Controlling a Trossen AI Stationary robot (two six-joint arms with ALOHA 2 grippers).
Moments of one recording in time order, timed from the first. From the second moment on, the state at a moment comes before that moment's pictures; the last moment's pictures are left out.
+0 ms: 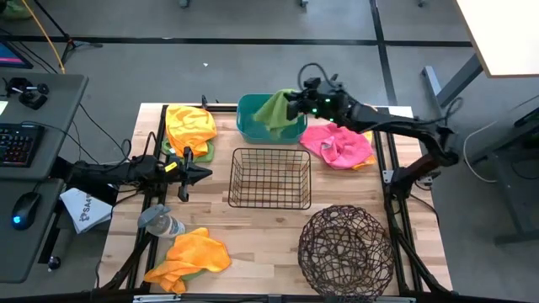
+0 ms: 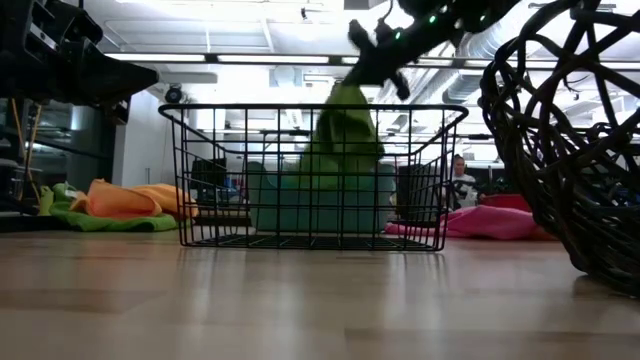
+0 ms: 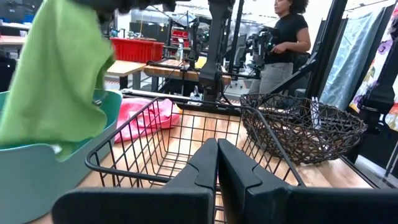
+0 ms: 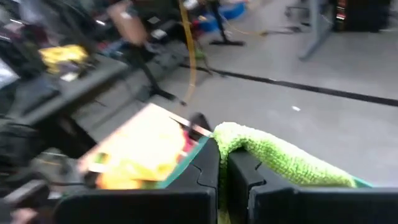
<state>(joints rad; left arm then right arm) -0.06 0.01 0.01 0.03 -0.14 -0.10 -0.45 1.52 1.18 0.08 0.17 0.41</state>
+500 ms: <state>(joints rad) -0.06 0.01 0.01 0.03 -0.14 -0.10 -0.46 1.67 1.18 -0.03 0.10 0.50</state>
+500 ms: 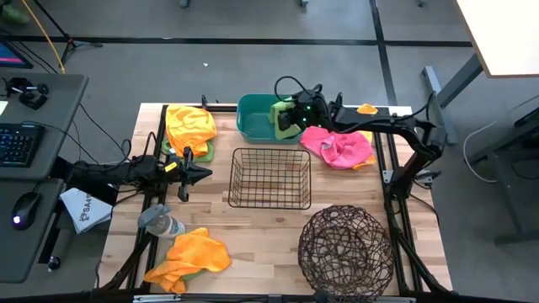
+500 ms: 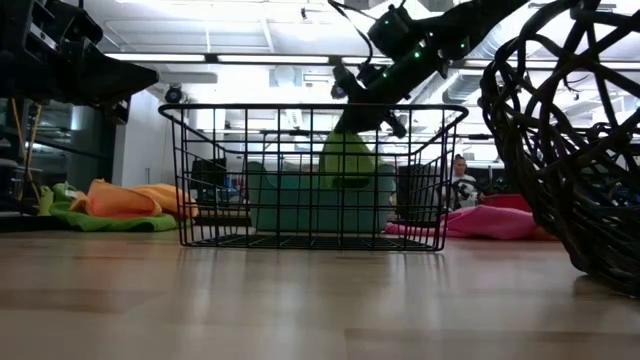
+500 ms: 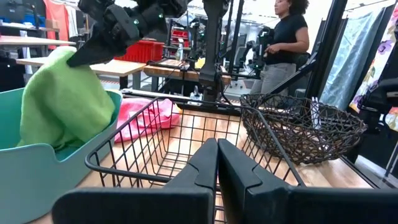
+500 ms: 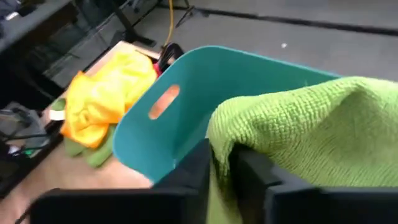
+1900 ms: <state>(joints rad) -0.06 0.01 0.01 0.26 -0.20 -0.22 -0.48 1.38 1.18 -0.22 0.05 0.49</state>
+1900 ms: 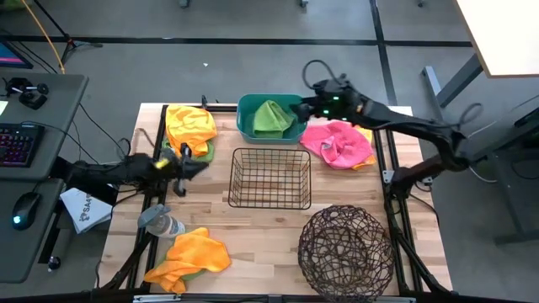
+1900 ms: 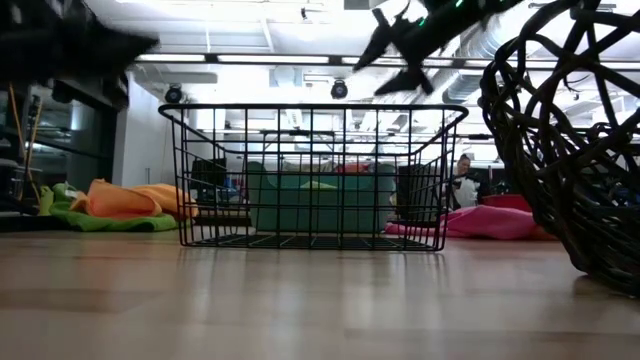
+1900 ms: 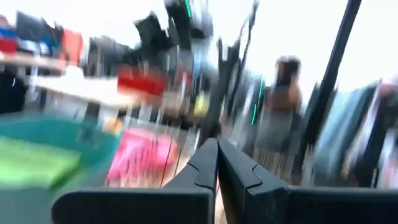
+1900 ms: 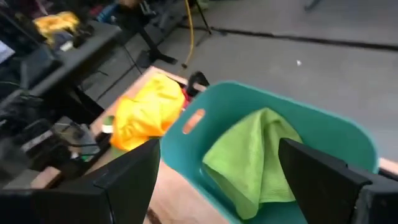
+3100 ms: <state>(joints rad) 0.26 1.23 0.84 -0.93 -0.19 -0.54 -0.42 1.15 1.18 -0.49 0.17 0.50</state>
